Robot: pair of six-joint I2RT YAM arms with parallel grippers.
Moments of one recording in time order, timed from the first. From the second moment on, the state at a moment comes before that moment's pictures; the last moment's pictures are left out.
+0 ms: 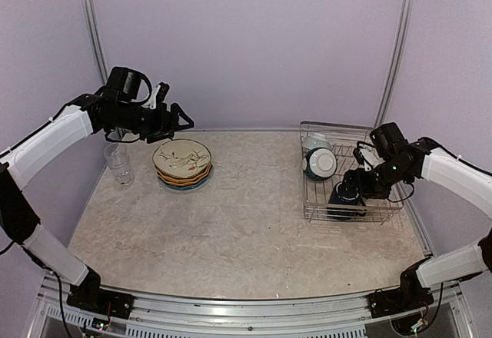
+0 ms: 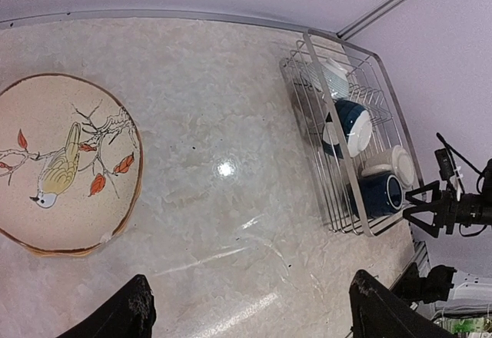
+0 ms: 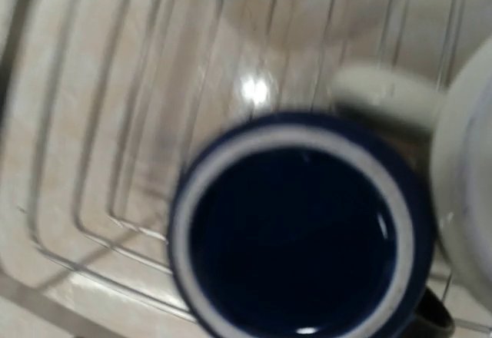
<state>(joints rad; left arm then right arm) -0.39 1.50 1.47 -0.63 0.38 -0.42 0.33 1.23 0.99 -0.78 -0.15 0.30</state>
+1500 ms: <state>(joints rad) -0.41 1.53 1.47 -0.62 0.44 -0.42 0.39 1.37 0.99 -0.60 -0.12 0.22</state>
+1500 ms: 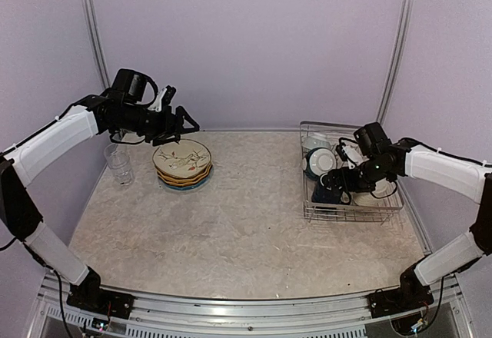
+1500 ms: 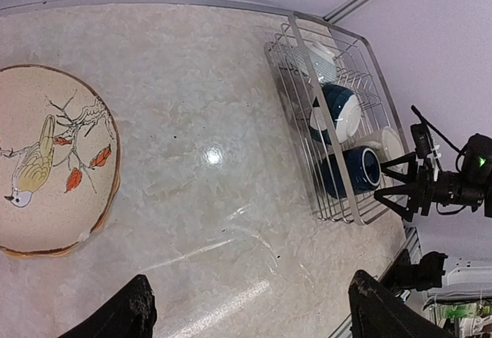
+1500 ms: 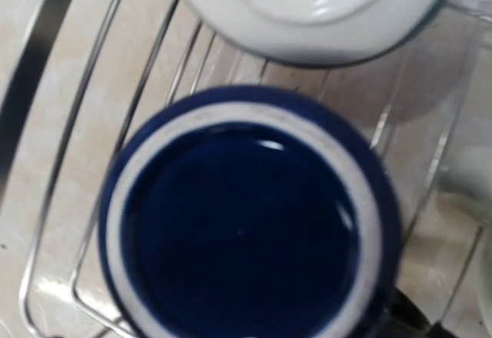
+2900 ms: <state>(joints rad) -0.44 1.55 1.47 -0.62 0.41 -0.41 0.43 1.46 0.87 -0.39 -0.08 0.17</state>
